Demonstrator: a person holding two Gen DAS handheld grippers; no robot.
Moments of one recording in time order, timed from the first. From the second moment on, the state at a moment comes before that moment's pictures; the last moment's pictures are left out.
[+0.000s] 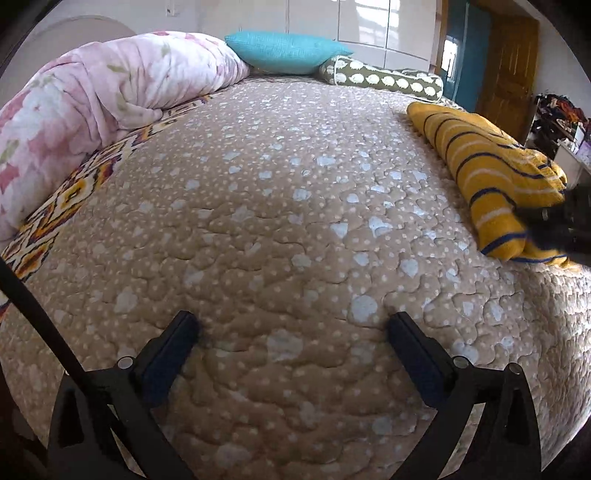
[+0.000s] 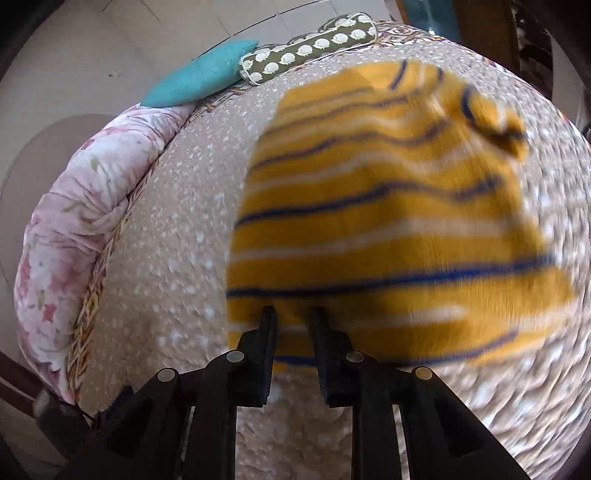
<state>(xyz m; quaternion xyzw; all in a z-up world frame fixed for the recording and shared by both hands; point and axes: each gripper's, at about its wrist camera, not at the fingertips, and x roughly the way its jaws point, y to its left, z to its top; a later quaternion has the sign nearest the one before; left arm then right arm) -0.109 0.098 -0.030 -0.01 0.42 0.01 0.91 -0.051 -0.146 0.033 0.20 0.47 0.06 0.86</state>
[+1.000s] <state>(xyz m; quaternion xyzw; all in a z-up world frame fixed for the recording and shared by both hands) 0.057 0.011 0.013 -0.19 0.50 -0.28 0.80 0.012 -0.335 0.050 0.39 0.40 0.05 0.83</state>
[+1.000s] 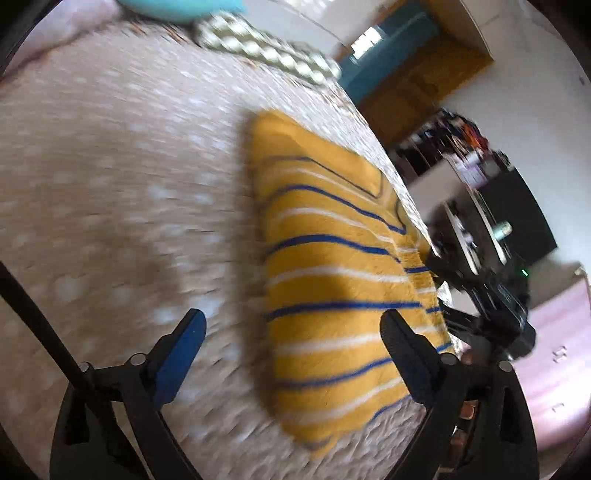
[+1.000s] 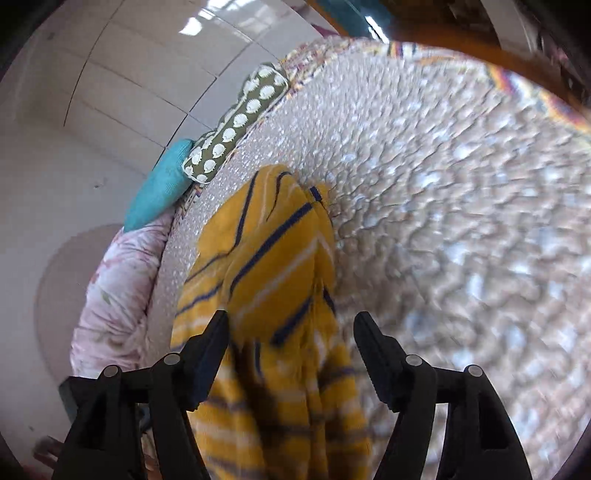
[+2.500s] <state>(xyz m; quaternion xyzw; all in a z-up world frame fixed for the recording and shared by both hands) -0.068 0.077 -0.019 -0.02 0.43 -0.04 0.90 -0.045 -0.179 0.045 0.23 0.41 0.10 0.88</state>
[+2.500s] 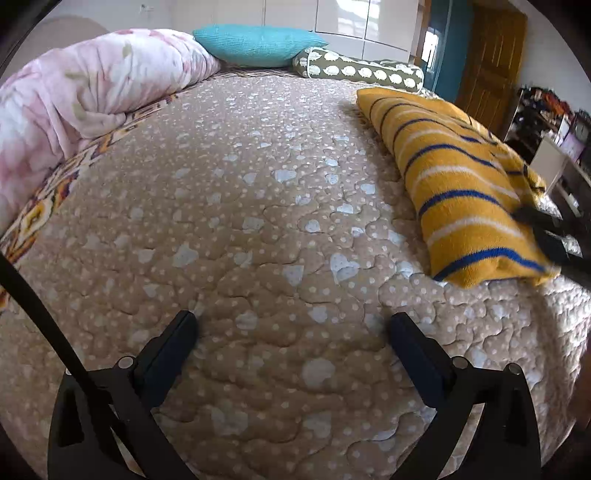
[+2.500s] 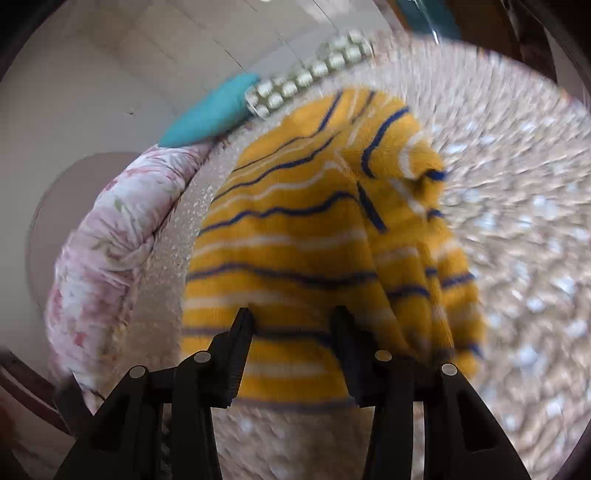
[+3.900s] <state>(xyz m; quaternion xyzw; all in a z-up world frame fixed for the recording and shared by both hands) -0.081 0.072 -0.021 -0.02 0.42 -0.01 0.91 -0.157 -0.169 0.014 0.02 0.36 -0.07 0.93</state>
